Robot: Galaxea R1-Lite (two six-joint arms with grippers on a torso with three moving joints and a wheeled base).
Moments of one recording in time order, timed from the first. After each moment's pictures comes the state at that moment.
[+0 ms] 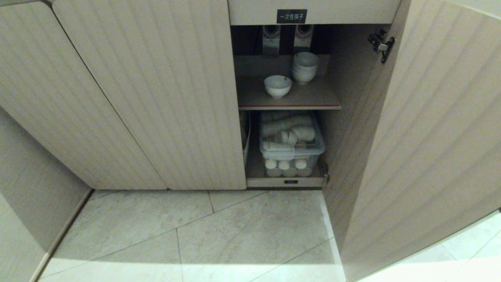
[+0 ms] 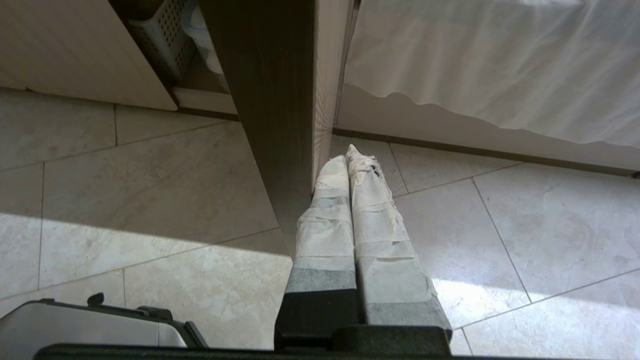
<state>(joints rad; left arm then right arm) 0.00 0.00 0.00 0.00 0.00 -0.02 -0.02 0.78 -0.41 -0.19 0.11 -0.10</state>
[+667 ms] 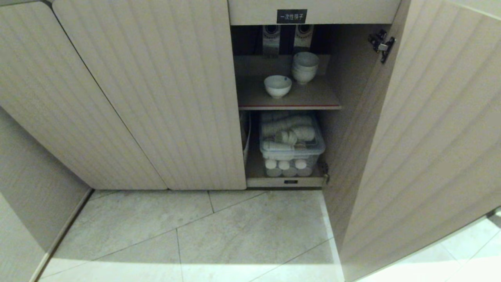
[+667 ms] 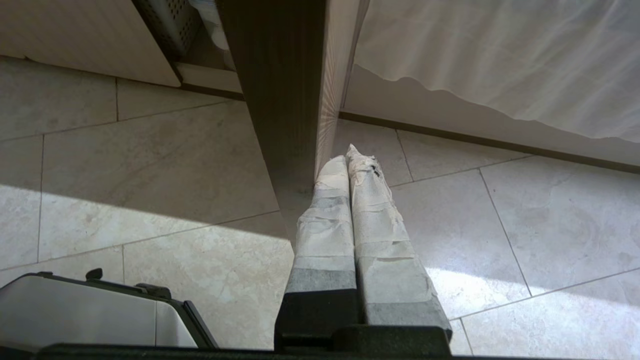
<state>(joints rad) 0.00 0.00 0.00 0.00 0.00 -0.02 0.01 0.80 -0.38 -0.19 0.11 -0.13</state>
